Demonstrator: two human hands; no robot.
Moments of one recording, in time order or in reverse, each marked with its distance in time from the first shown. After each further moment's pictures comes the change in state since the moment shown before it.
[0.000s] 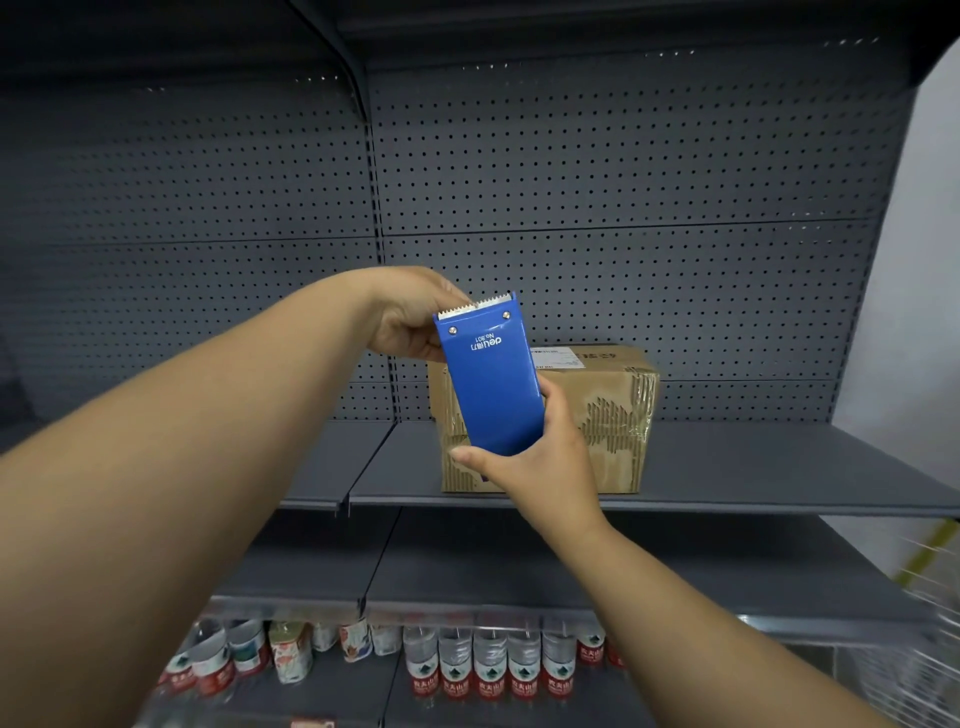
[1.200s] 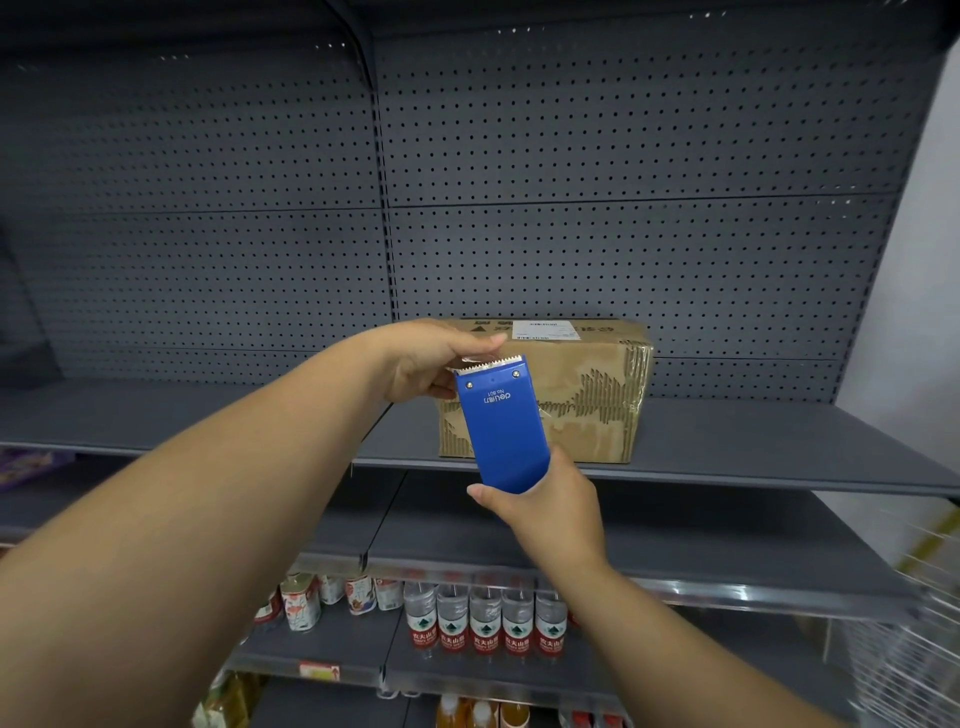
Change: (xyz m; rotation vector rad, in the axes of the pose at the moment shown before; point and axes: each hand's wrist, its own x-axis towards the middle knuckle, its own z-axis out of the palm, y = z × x) left_hand 0.003 -0.055 0.048 -0.036 -0.035 -0.049; right_hand -0.050 0.037 -0.012 -0.208 -0.049 0.257
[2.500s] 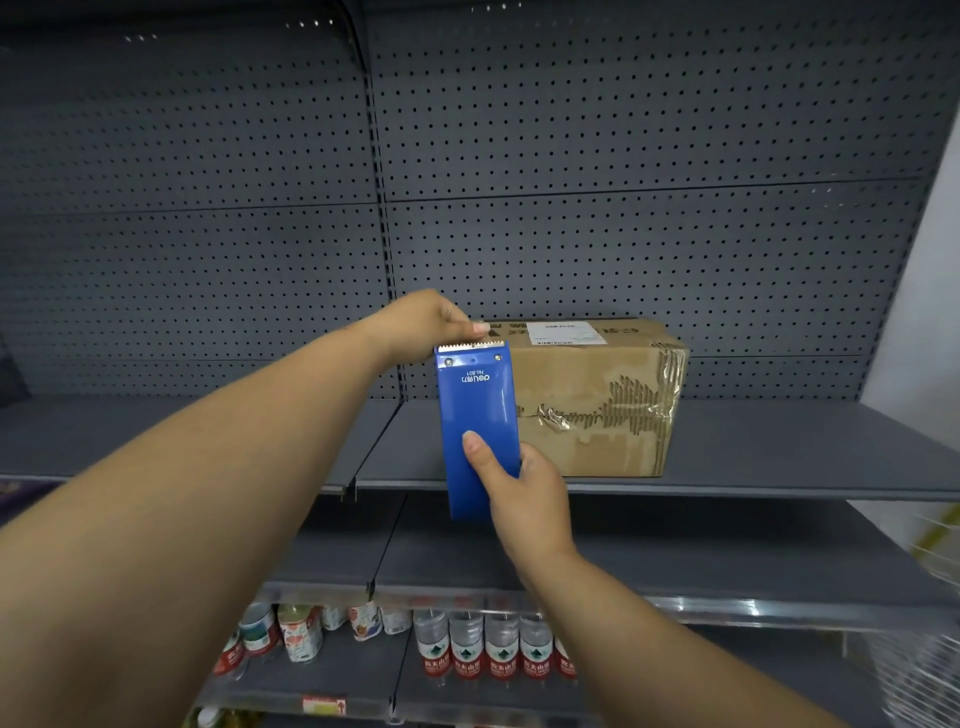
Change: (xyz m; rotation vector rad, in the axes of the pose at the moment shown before) left_hand 0.047 -0.012 -0.062 0.525 0.205 0.252; right_hand 0.047 -0.015 0.072 0.477 0.002 -0.008
